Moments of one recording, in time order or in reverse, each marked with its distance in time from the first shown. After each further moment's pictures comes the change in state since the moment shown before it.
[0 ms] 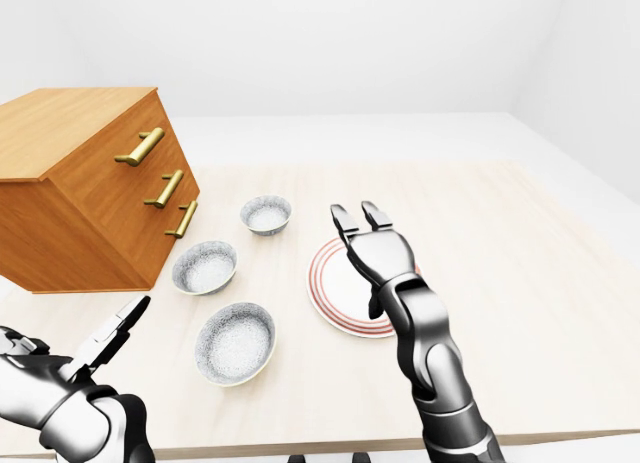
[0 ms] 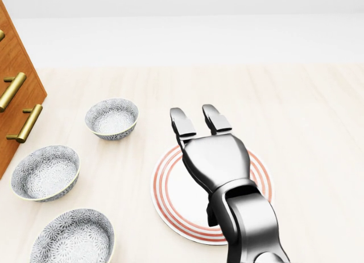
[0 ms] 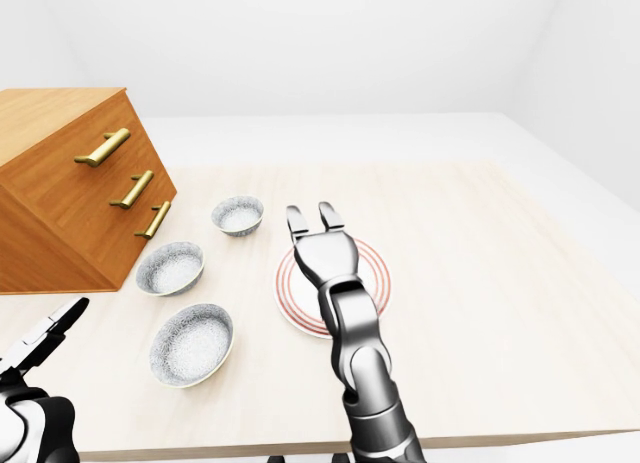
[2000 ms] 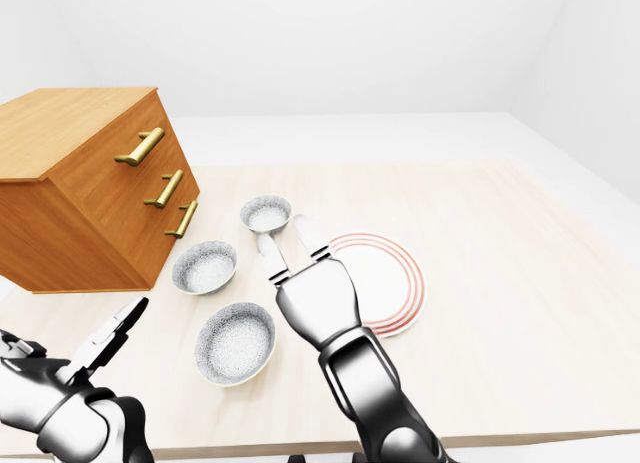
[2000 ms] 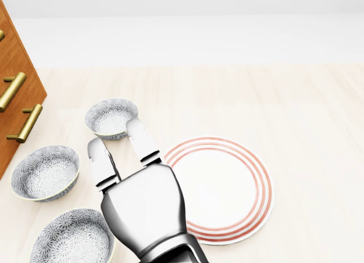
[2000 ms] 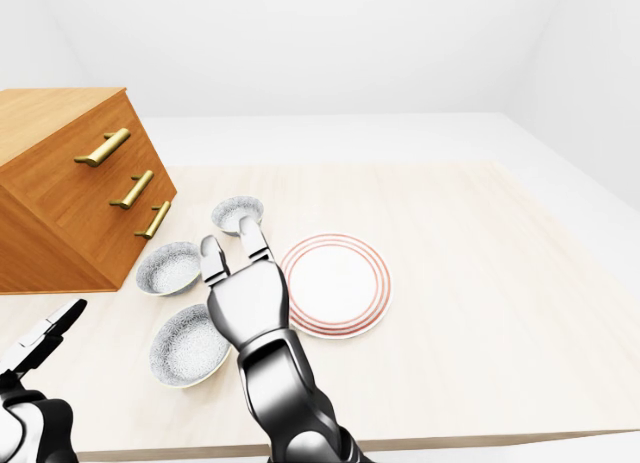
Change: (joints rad) left arm 0.007 -0.005 0.006 -0.007 0.003 0.000 0.000; right arm 0.110 0.053 0.493 -0.190 -0.449 0.000 0.117
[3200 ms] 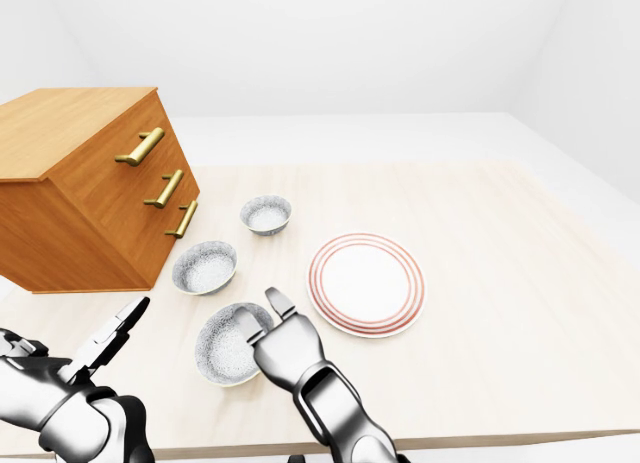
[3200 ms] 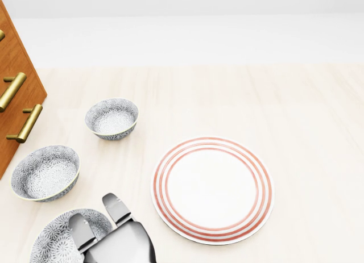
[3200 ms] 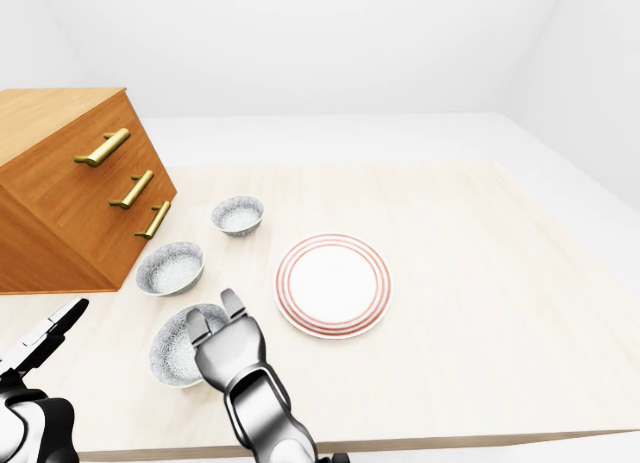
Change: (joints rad) left arm -0.003 0.002 -0.003 0.006 0.002 0.000 0.000; right arm 0.154 0.034 0.075 0.300 0.210 0.000 -0.096
